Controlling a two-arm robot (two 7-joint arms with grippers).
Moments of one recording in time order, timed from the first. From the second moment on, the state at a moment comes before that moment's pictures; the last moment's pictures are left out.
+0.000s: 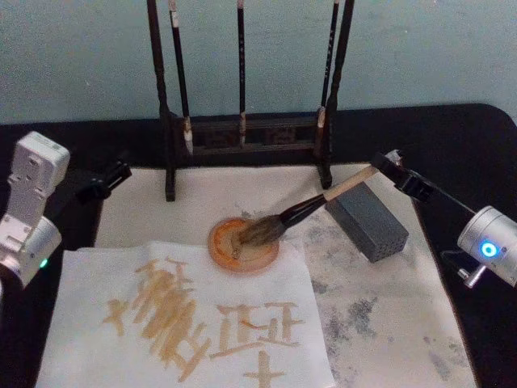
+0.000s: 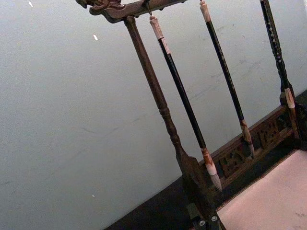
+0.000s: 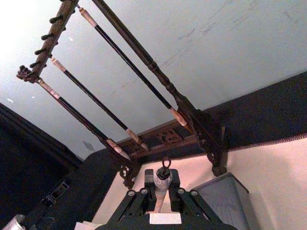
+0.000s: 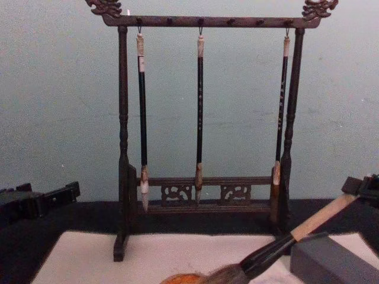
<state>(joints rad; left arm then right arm) -0.20 0.60 0.45 -1.41 -0.25 -0.12 0.03 0.15 0.62 -0.41 -1.52 1.30 0.14 0.26</state>
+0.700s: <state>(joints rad) -0.20 0.60 0.45 -1.41 -0.25 -0.12 0.03 0.15 0.65 -0.42 -1.55 1.27 0.14 0.23</state>
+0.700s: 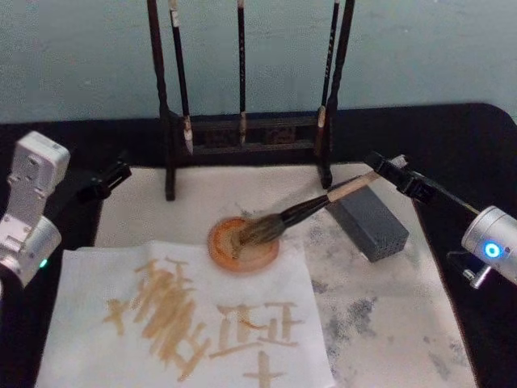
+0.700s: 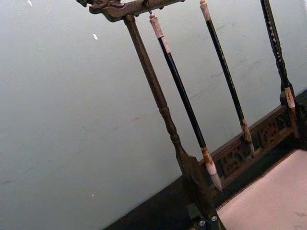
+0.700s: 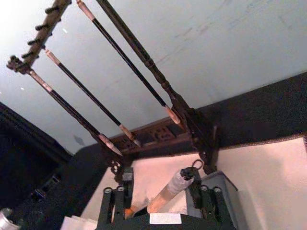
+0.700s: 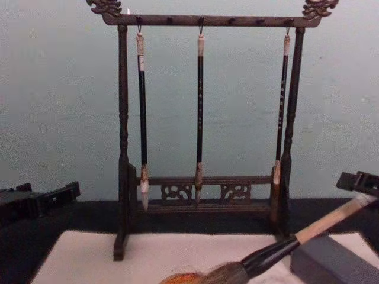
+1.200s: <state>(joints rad) -0.20 0.60 0.45 -1.41 -0.25 -0.12 0.03 0.16 0.70 -0.43 -1.59 1.16 0.19 0.17</state>
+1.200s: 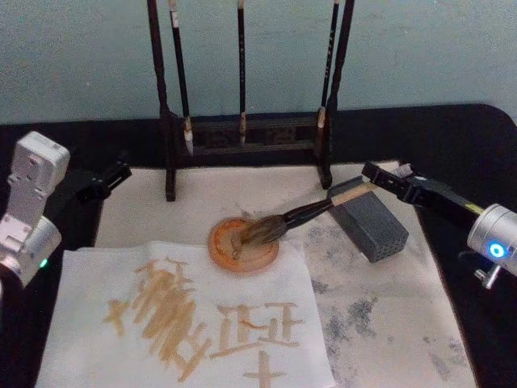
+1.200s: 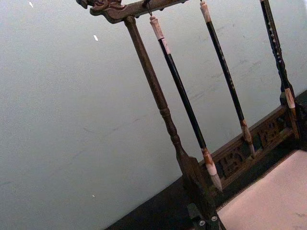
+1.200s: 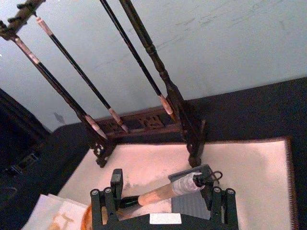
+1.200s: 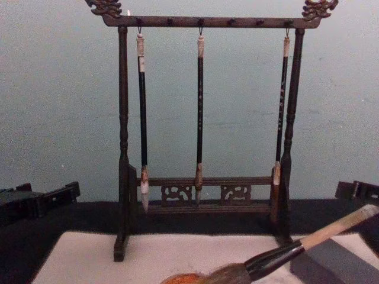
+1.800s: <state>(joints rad) -0.20 0.60 0.45 -1.41 -0.25 -0.12 0.03 0.10 0.74 -0.39 -1.65 1.09 0.21 0.14</state>
